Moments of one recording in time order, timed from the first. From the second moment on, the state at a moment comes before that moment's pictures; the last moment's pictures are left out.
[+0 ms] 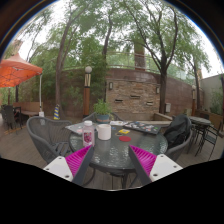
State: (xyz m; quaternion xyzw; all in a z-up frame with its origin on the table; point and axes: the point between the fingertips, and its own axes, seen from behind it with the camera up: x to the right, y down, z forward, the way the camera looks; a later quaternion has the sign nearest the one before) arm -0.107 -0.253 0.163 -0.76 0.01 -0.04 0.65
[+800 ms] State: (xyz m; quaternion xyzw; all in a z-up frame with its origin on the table) arm -0.187 -0.078 0.096 -0.76 0.02 0.02 0.65
